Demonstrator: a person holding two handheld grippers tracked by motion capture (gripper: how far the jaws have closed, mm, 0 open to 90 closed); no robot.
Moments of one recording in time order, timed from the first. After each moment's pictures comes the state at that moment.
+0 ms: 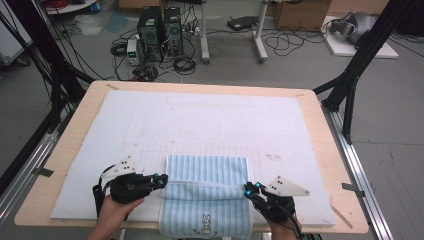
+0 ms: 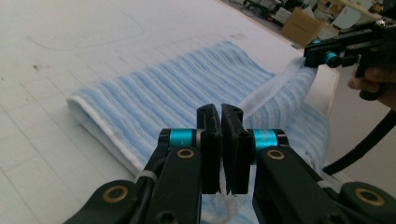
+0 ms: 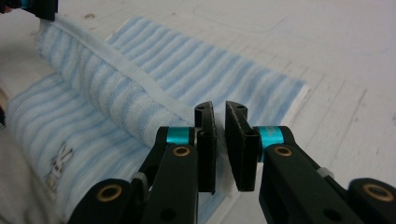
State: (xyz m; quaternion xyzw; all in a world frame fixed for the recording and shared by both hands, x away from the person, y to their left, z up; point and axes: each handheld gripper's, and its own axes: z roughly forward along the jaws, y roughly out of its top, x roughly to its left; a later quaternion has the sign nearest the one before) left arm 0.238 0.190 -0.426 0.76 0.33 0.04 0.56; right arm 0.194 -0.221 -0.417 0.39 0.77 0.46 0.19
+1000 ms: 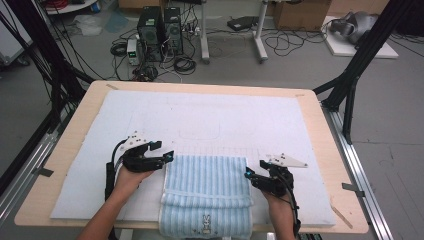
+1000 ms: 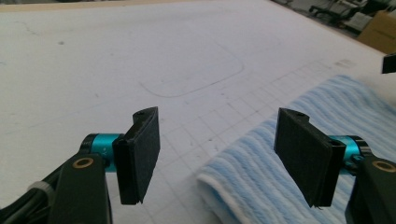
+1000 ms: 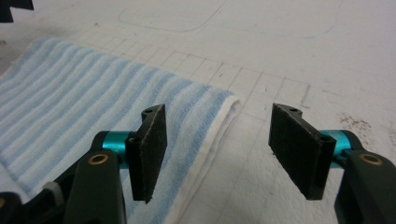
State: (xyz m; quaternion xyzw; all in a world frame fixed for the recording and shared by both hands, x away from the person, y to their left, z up) left arm 0.328 0.182 -0.433 0.74 0.39 0.15 0.53; right arm 0.269 -0.235 -0.433 0.48 0.74 0.44 0.18
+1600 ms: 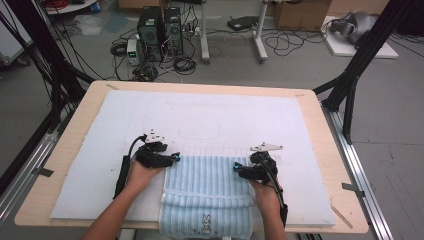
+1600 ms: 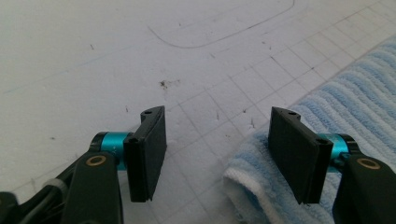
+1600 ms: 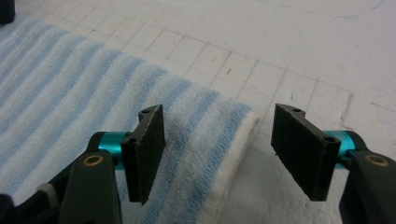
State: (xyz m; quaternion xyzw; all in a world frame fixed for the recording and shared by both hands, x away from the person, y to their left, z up) left arm 0.349 0.151 -0.449 0.80 0.43 0.16 0.40; right arm 0.310 -0.202 -0.440 0.49 0.78 0.36 0.16
